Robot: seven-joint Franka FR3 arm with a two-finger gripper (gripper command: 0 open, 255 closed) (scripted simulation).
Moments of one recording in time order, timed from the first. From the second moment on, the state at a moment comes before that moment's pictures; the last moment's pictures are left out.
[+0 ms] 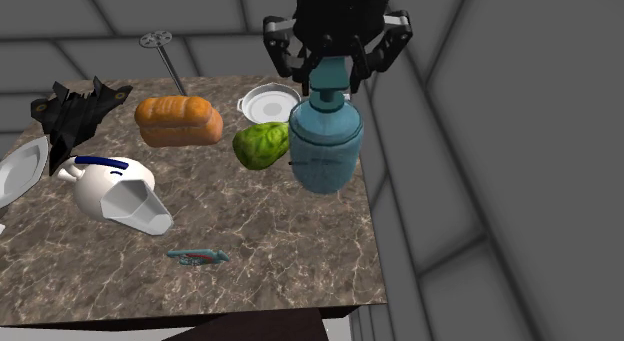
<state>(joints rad) -0.22 -0.42 -0.43 -1.95 -0.07 1.84 -0.36</state>
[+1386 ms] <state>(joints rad) -0.20 -0.29 -0.45 -1.54 -0.02 1.56 -0.38</state>
